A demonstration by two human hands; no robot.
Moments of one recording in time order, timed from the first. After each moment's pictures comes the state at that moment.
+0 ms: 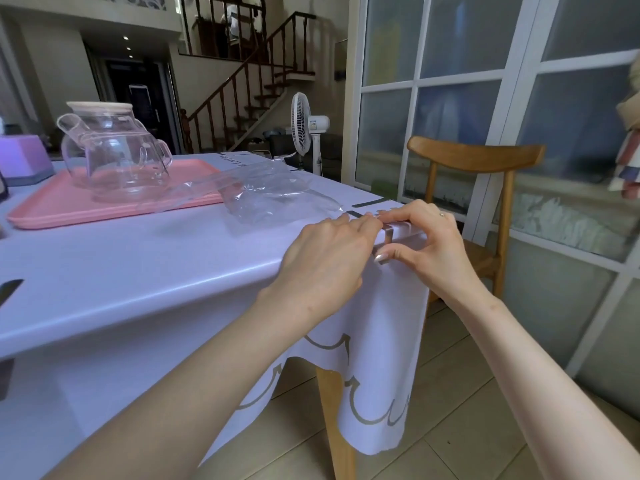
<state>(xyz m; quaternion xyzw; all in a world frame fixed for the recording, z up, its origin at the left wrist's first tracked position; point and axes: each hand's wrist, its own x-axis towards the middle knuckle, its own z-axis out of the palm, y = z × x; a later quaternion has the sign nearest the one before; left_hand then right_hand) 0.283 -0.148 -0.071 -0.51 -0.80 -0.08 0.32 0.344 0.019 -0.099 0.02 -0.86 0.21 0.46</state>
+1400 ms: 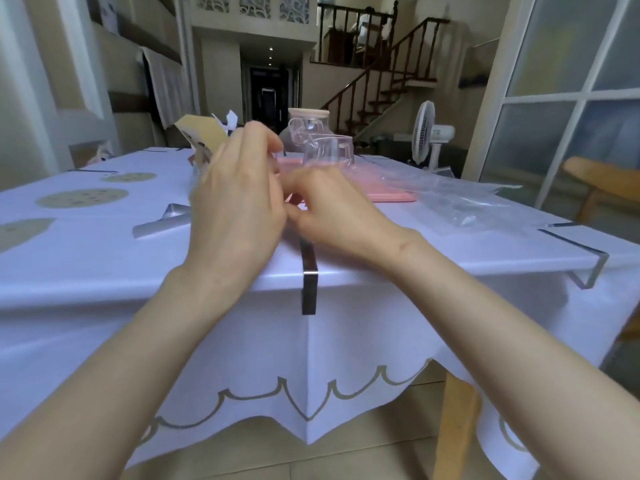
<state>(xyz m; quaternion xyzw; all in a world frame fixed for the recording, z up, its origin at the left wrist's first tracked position) 0.237 -0.411 -0.036 -0.22 -0.79 -0.30 0.48 0.234 -0.291 -0.021 0.25 -0.92 0.16 0.28</state>
